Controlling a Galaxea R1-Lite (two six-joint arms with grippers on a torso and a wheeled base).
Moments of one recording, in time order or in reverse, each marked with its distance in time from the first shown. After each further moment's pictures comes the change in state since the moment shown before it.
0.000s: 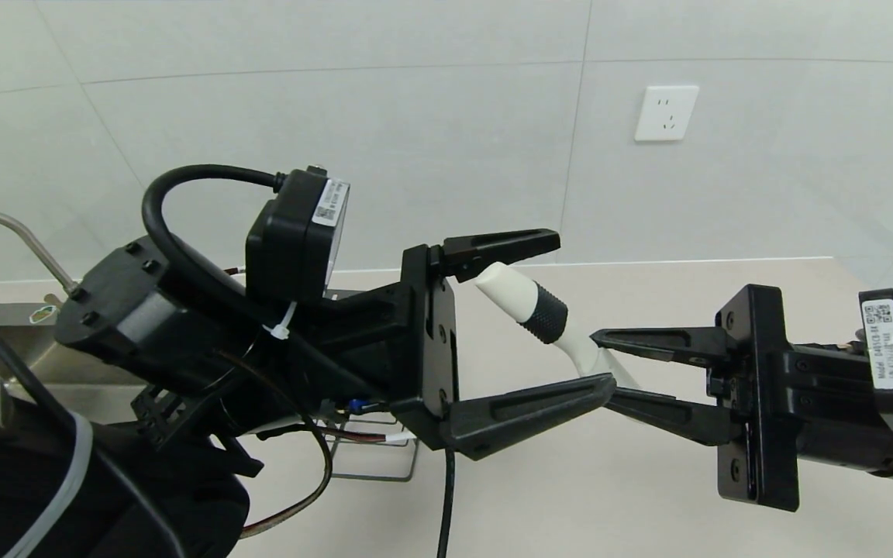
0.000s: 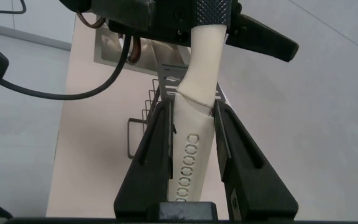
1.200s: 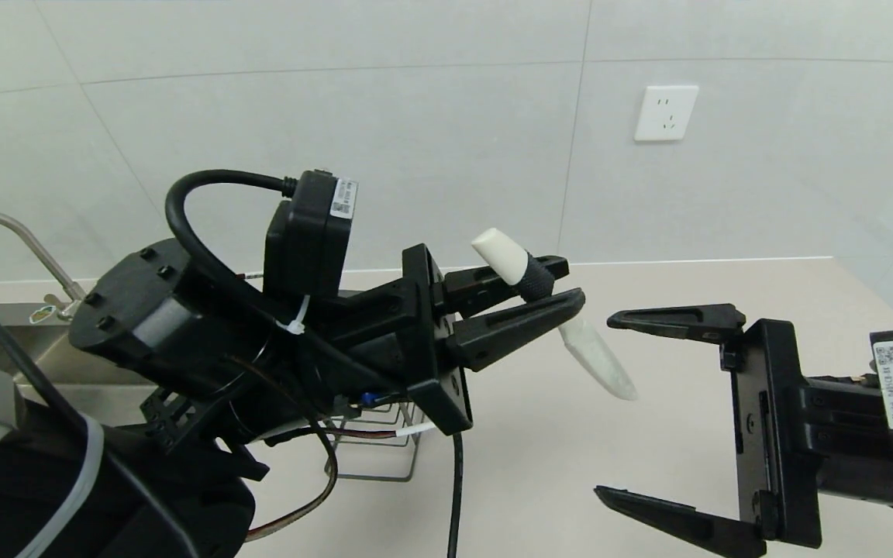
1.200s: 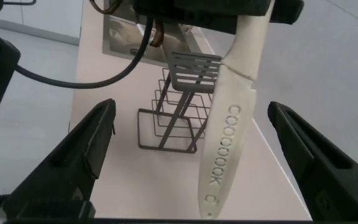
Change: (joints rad) left arm -0.005 0.010 0.009 0.000 0.114 -0.001; right arm -0.014 -0.030 0.089 -0.016 0.007 0.047
